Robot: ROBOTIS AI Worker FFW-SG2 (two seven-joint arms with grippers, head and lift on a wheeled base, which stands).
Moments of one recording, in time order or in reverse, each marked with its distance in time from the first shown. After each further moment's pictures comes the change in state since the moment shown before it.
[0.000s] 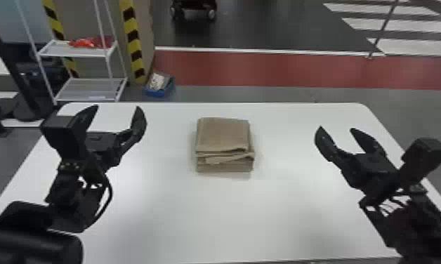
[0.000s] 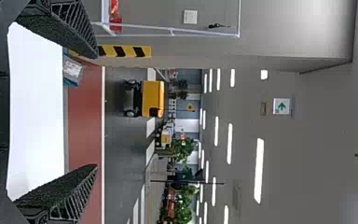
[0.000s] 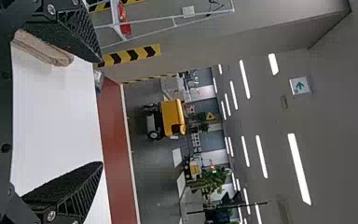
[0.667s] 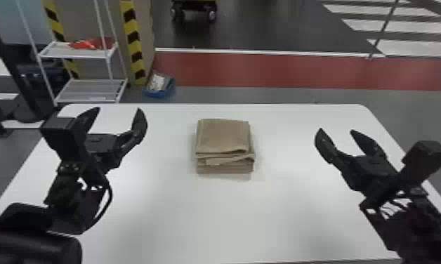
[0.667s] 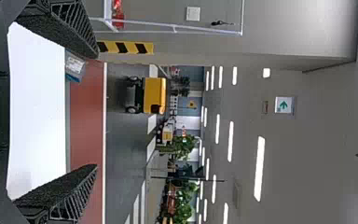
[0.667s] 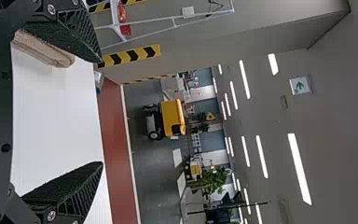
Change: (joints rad) left arm 0.003 0.002 0.002 -0.007 0.015 0.010 -0.014; right arm 0.007 0.002 0.000 -0.007 -0.002 0.000 0.000
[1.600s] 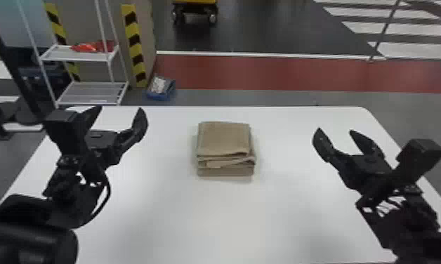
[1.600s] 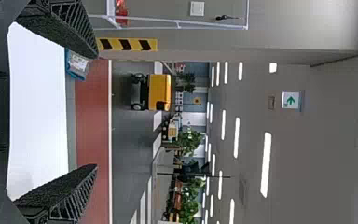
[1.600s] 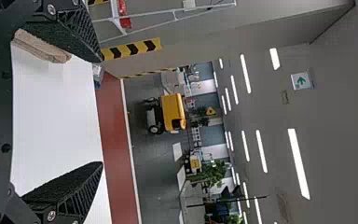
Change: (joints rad) left arm -0.043 0.039 -0.015 0.008 0.038 0.052 -0.001; right arm -0.025 0.004 0.024 0.012 0.014 0.006 -0.049
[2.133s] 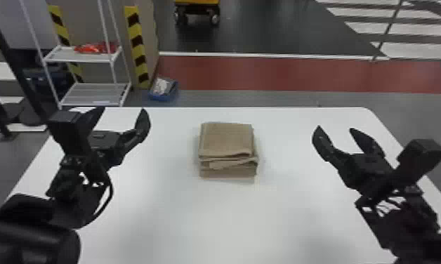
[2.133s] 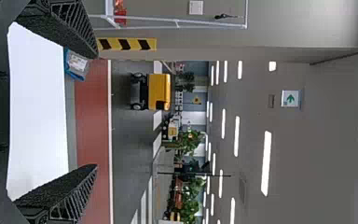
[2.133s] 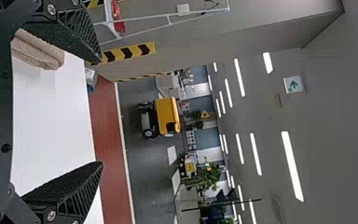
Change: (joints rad) left arm -0.002 0.009 -0.004 -0.002 0.000 0.000 0.001; right arm -0.004 0.004 0.018 0.005 0.003 -0.033 0.000
